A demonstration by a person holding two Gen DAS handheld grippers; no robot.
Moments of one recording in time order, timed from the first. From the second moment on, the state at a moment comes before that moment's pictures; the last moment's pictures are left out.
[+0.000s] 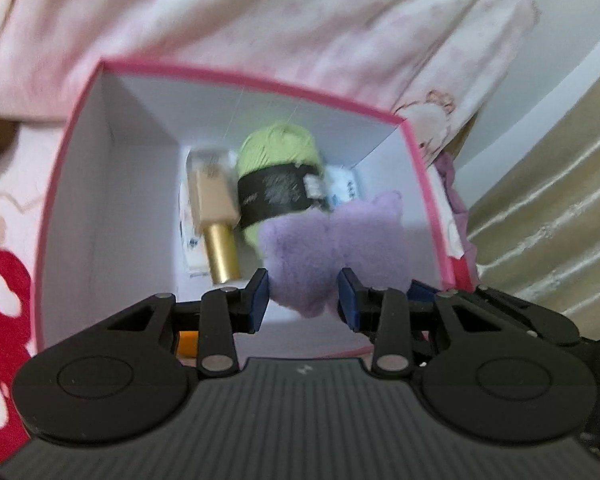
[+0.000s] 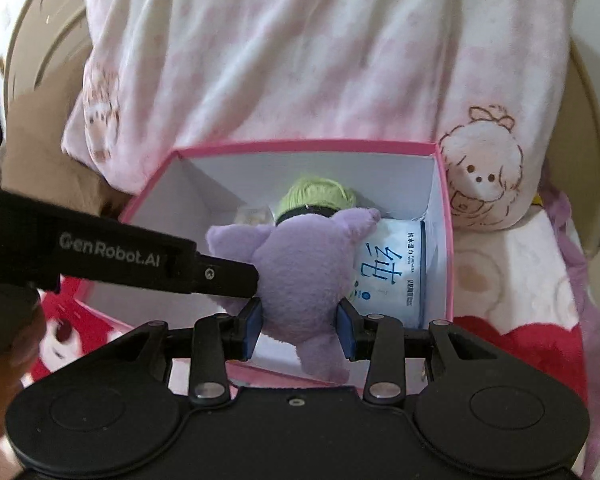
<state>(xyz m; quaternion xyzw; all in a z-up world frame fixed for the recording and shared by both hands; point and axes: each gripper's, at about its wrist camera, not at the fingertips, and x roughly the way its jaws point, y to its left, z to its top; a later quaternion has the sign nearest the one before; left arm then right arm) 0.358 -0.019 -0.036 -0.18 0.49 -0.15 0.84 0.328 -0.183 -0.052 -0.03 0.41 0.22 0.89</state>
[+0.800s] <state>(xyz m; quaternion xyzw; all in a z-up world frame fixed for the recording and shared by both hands) 0.363 -0.032 -0.061 -0.15 0.48 -0.15 0.85 0.342 -0.205 -0.053 -0.03 0.42 0.18 0.89</state>
